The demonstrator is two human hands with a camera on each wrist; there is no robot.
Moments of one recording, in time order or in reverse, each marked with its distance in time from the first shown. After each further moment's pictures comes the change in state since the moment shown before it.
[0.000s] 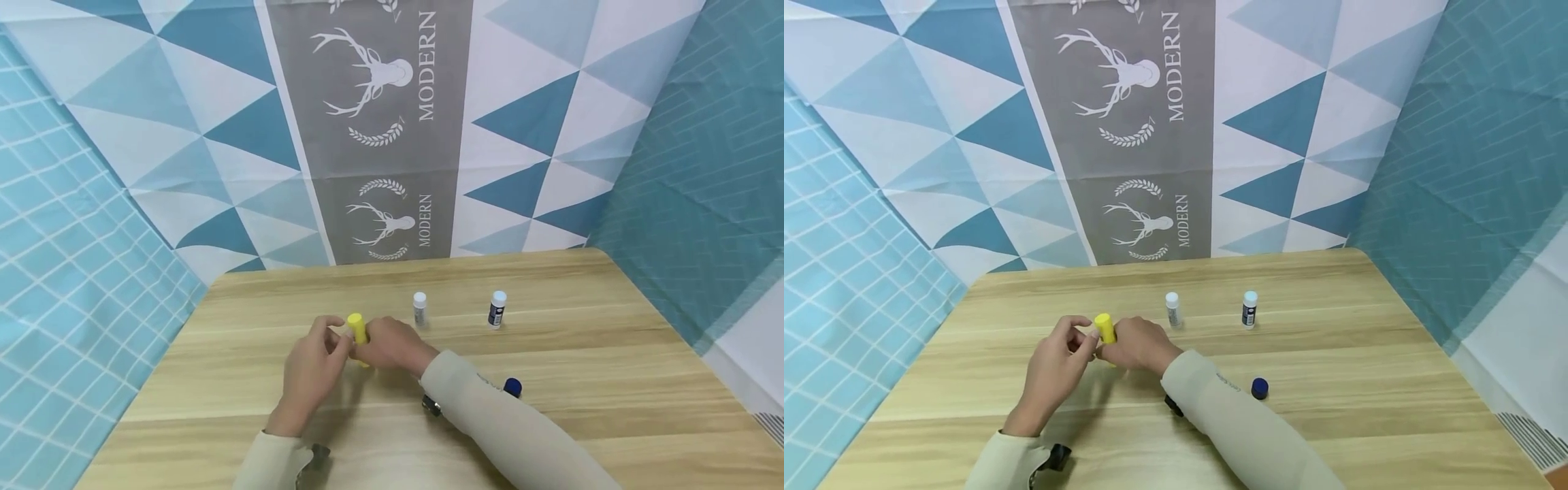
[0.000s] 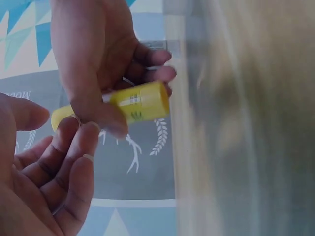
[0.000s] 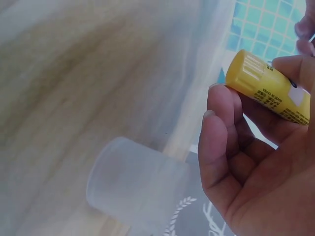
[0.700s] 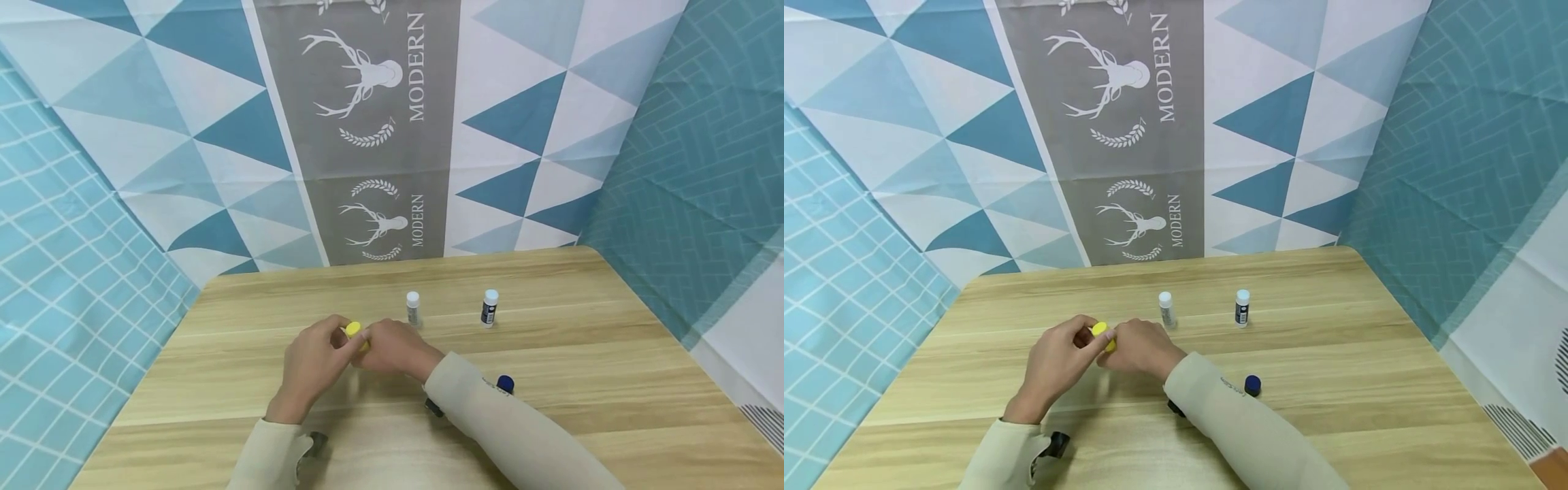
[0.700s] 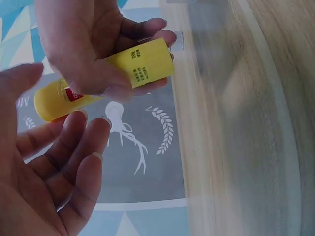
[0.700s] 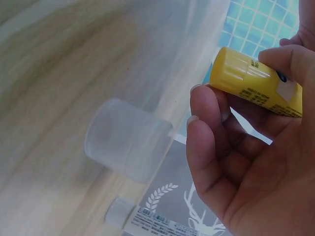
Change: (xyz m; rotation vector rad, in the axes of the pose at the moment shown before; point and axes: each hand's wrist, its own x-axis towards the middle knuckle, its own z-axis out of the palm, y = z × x) left_hand 0.014 0.005 0.007 0.135 -0.043 0.117; right_hand -0.017 0.003 -0.010 -0.184 0.042 -0.131
